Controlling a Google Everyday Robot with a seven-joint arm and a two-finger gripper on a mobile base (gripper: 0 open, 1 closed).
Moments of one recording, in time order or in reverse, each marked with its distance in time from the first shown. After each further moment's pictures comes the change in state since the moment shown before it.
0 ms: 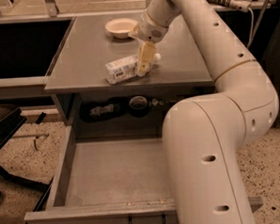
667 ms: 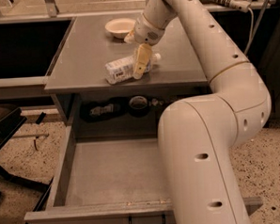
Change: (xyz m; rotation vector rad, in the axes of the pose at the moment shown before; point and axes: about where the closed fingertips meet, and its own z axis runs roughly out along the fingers) arm -0.012 0.014 0.012 -0.079 -0.041 0.029
